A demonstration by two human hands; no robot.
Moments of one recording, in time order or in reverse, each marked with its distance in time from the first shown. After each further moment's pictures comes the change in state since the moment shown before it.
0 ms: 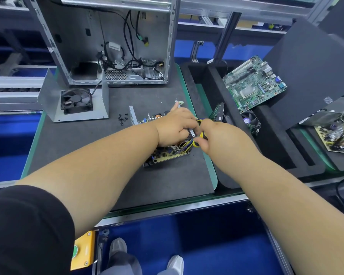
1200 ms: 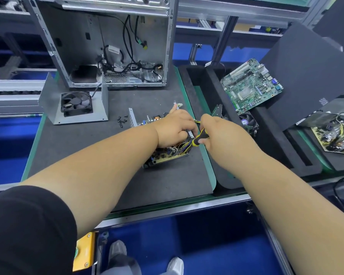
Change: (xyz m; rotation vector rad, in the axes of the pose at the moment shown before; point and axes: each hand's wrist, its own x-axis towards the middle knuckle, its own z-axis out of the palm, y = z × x) left_hand -0.001 0.003 -0.003 -0.017 0.007 -0.008; right_hand 0.003 0.006 -0.007 0.050 -0.038 -0.005
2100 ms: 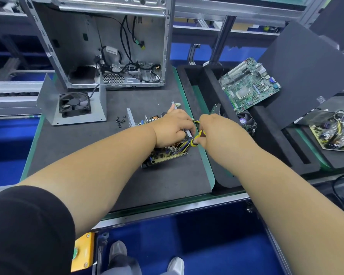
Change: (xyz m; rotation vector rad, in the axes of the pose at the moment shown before) left_hand 0.001 -0.001 0.002 0.003 -0.024 -0.005; right_hand 0.004 -0.004 -0.005 -0.049 -0.078 0.090
